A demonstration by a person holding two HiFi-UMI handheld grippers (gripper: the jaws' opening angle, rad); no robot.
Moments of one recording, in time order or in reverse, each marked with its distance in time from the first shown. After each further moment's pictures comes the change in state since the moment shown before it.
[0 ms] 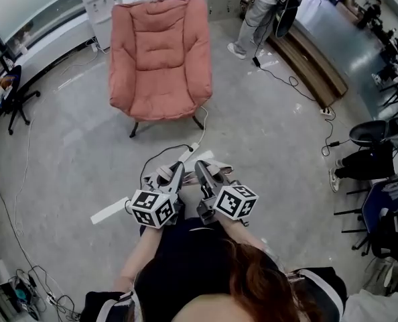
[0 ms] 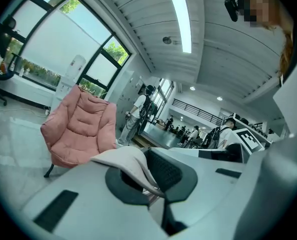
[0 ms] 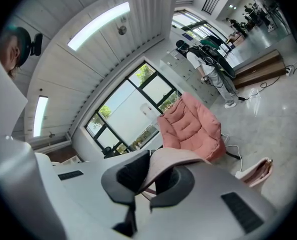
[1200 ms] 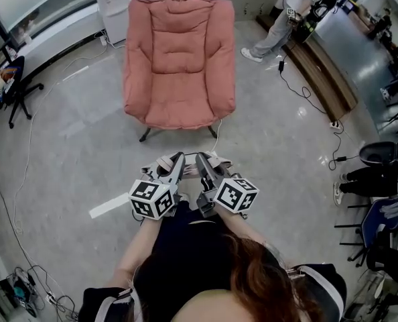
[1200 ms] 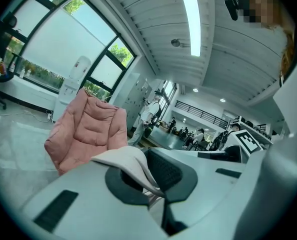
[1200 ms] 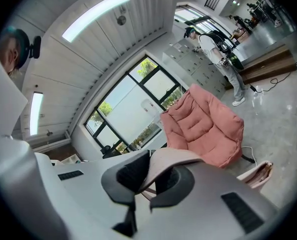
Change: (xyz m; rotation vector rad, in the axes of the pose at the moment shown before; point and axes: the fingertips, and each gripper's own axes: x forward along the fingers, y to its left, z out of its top) left arm 0.032 0.147 0.082 -0.002 -0.020 0.019; right arm 0.171 0.014 0.015 -0.011 0.027 0.019
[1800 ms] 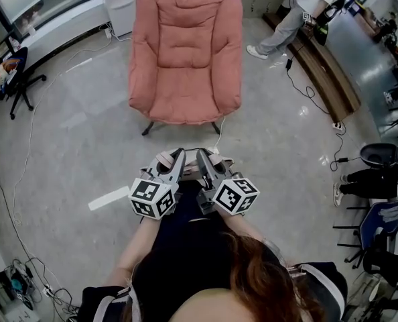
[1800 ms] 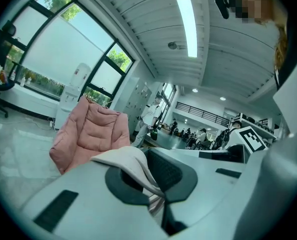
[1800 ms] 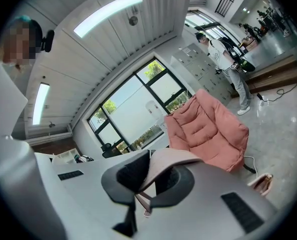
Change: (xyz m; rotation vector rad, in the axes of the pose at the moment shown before) left arm -0.017 0.007 0.010 0.051 -0.041 0.026; right arm 0.006 0.019 -0.004 -0.097 -0.029 0.018
